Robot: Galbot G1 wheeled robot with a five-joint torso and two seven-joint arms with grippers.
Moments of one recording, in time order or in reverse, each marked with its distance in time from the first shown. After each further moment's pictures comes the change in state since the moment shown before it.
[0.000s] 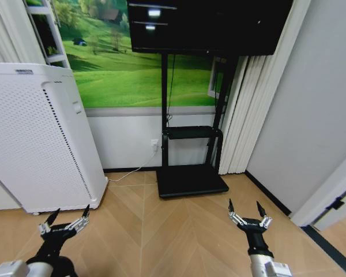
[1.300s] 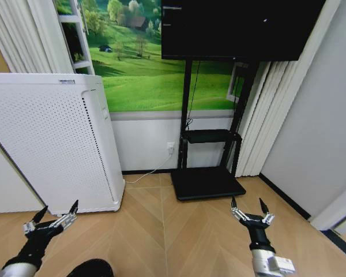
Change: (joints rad) left arm -0.055 0.030 -0.136 0.002 -0.197 -0.005 0.046; right arm 0.000 0.055 0.025 0.015 0.016 -0.011 -0.011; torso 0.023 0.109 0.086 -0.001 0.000
